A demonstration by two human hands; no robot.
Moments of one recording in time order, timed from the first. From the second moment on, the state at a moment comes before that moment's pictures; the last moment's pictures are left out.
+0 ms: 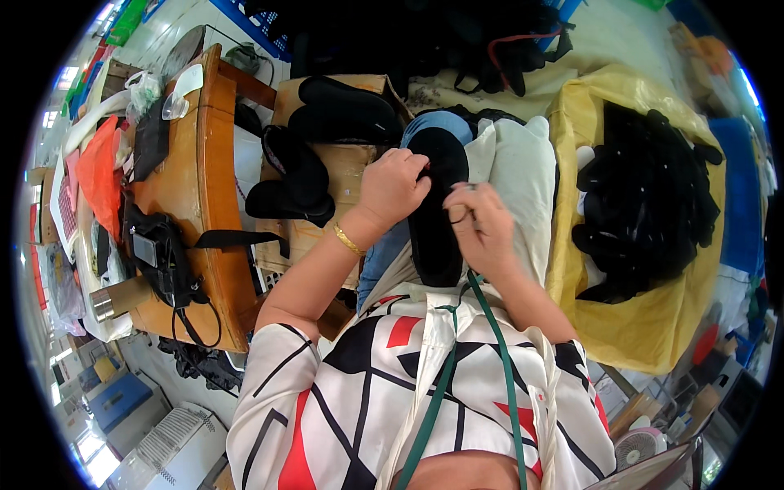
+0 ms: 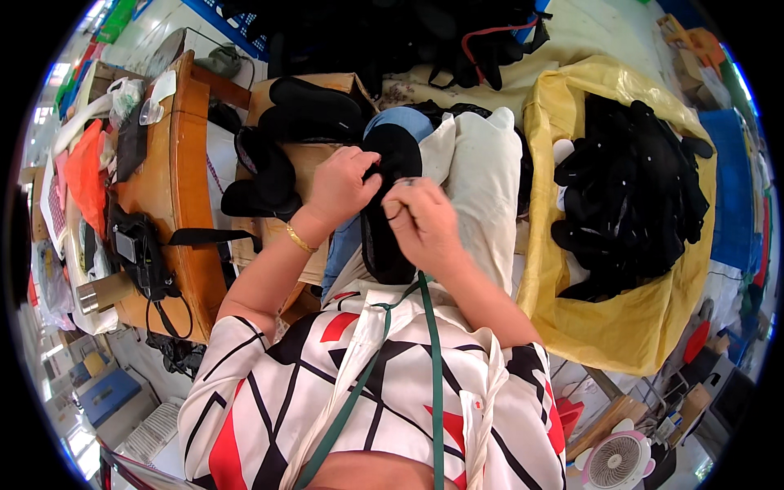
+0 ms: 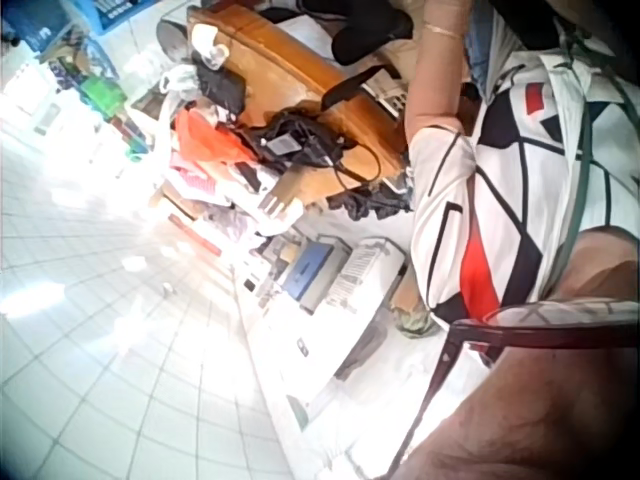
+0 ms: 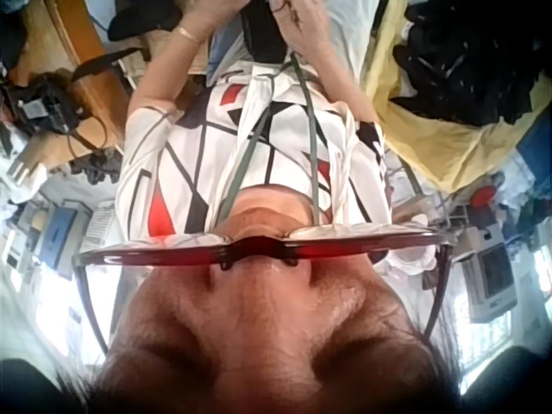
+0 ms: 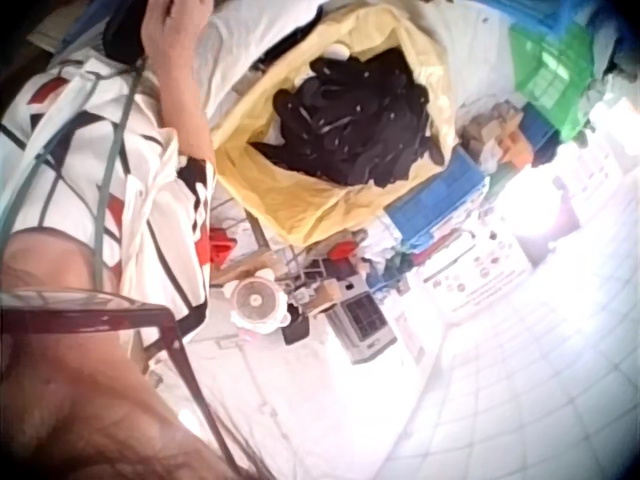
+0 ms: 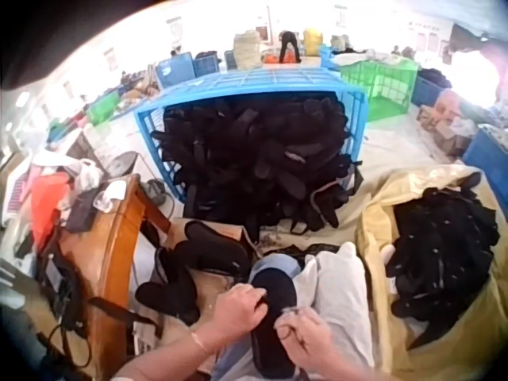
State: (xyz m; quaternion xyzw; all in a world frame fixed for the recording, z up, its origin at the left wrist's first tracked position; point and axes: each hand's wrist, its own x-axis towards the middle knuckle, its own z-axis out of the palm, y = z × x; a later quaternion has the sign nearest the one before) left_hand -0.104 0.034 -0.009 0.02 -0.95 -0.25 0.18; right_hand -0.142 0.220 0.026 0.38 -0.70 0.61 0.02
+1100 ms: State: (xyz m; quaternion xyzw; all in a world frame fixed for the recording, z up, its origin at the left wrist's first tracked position) left_hand -0.117 0.027 -0.011 0.25 -0.75 -0.61 -0.03; right_hand -0.169 0.211 0.014 0.14 -0.71 0.59 -0.36
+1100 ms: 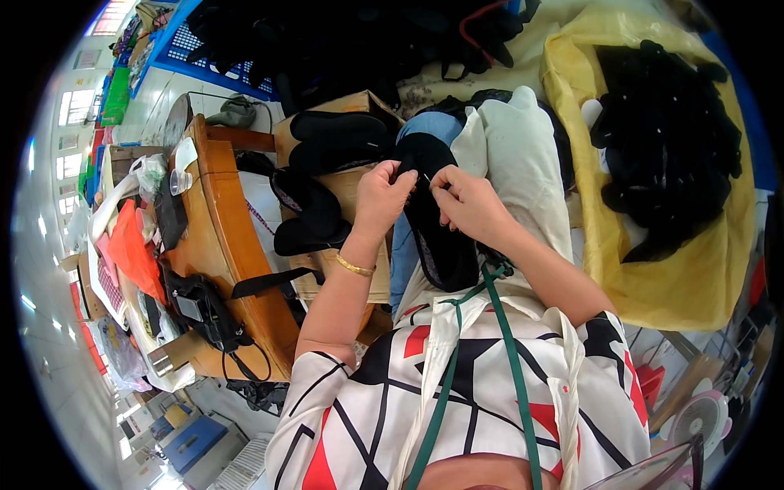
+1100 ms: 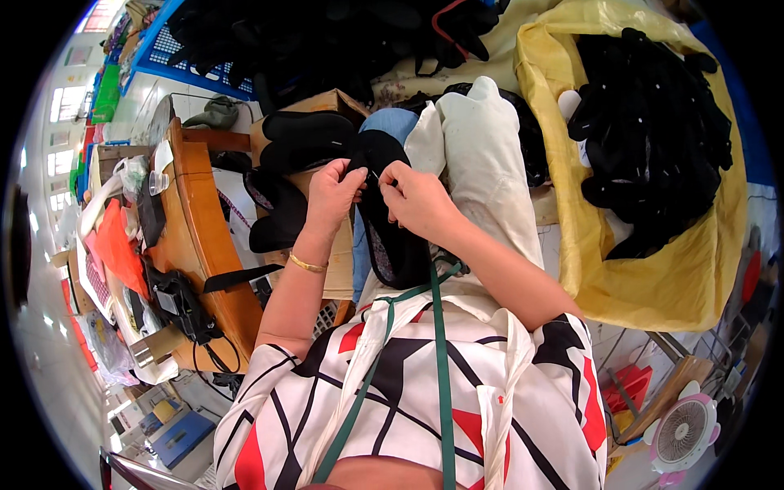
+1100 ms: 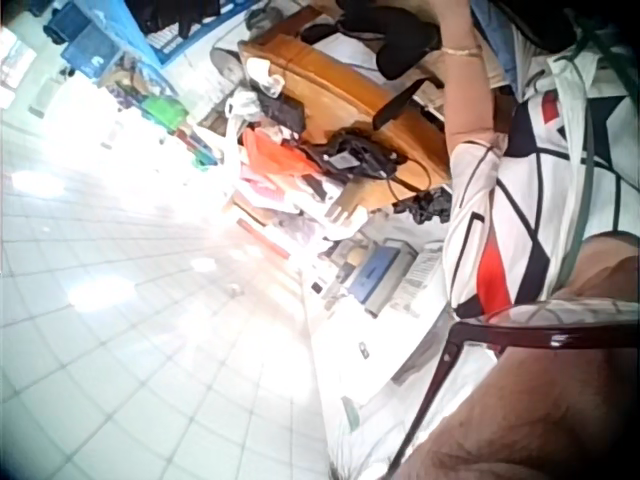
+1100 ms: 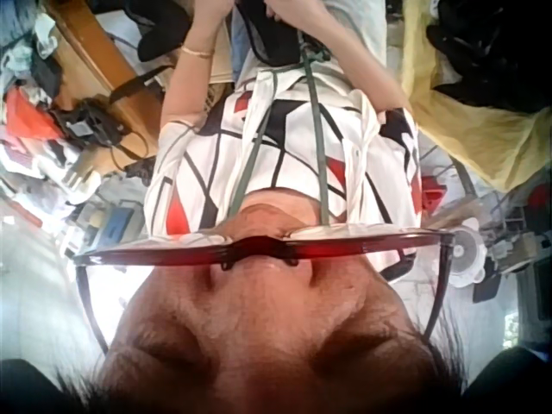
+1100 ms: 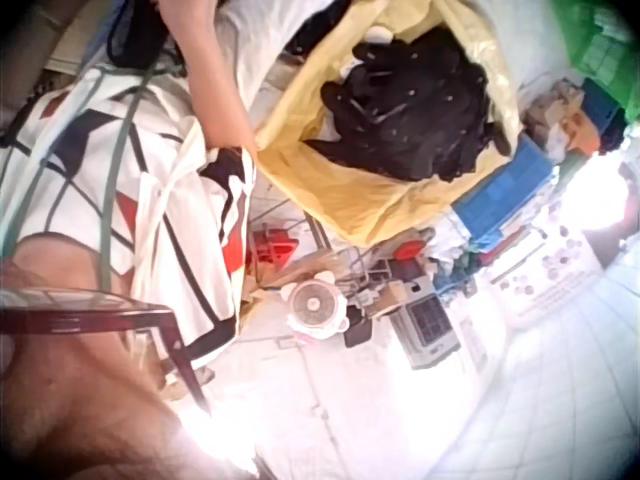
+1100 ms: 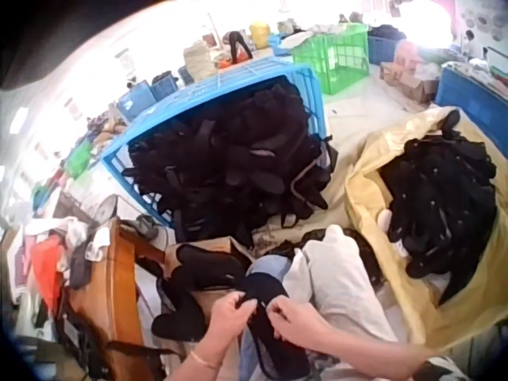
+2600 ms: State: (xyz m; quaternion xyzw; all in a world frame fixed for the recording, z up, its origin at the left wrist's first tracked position) left_hand -0.128 0.023 0.004 0.34 -0.64 -0.68 -0.12; right_hand -0.182 0.206 -0.018 0.42 -0.85 0.30 -0.13
